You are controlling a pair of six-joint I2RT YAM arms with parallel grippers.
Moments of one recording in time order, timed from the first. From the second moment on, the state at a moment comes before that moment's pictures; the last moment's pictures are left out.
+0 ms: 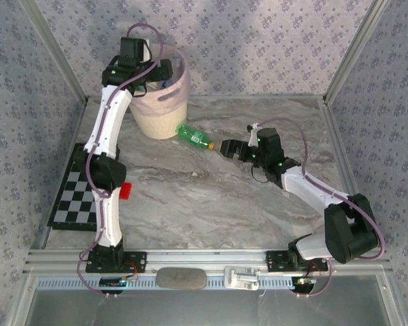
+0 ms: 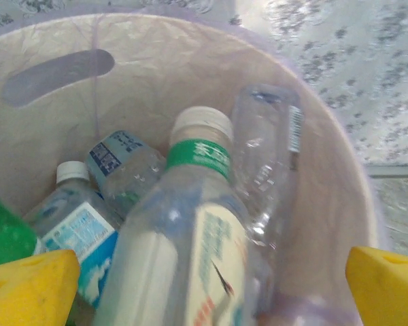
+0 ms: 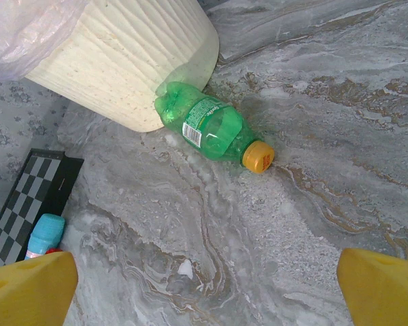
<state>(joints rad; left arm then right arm) -0.28 2.02 2.35 -0.86 -0.04 -0.25 0.41 1.37 0.81 0.06 -0.27 0.55</state>
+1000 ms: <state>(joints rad) -0.66 1.68 1.14 -0.20 -0.34 -0.88 0.39 1.41 0.79 0.11 -0.29 0.55</state>
